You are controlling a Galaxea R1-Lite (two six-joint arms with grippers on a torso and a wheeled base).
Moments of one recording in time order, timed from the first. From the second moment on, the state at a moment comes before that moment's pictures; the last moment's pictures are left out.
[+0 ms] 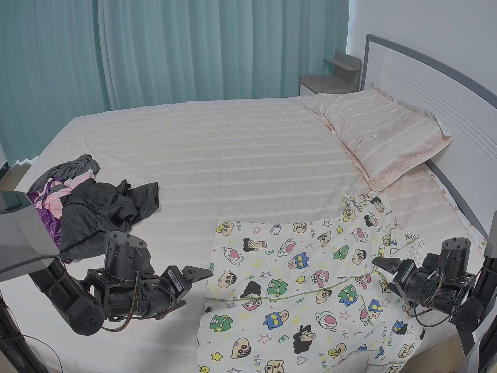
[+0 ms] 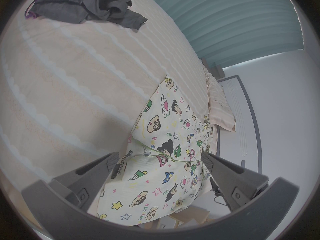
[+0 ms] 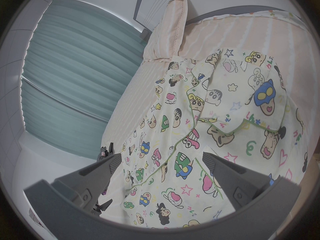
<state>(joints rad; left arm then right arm) -0.45 1.92 -0.39 -0.86 -0.19 -1.09 0.23 1.94 -0.02 -1.41 0.11 0.96</state>
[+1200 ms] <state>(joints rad) -0.46 1.93 -0.46 -0.87 -0.19 -1.15 0.23 1.95 -0.02 -1.41 0.11 0.96</state>
